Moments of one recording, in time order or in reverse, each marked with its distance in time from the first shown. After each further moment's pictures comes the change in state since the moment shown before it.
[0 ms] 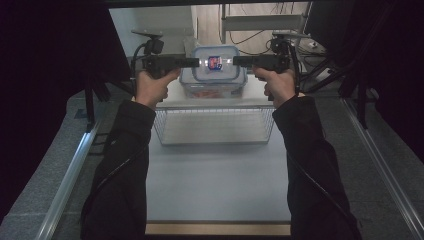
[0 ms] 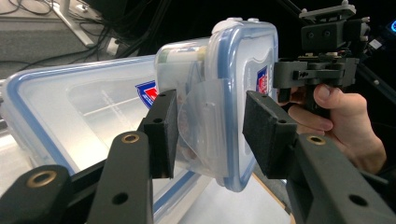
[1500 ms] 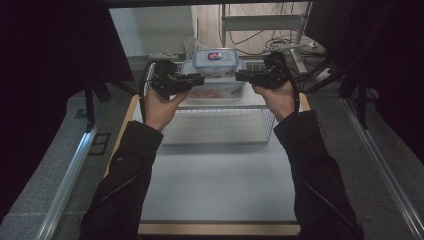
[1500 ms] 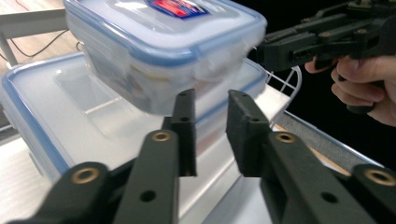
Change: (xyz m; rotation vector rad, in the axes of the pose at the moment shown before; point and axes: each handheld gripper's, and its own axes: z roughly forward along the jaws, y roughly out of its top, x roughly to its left) left arm -0.043 -0.051 0.013 0.001 0.212 0.307; right arm 0.021 -0.034 -0.002 0.043 -0.238 -0.378
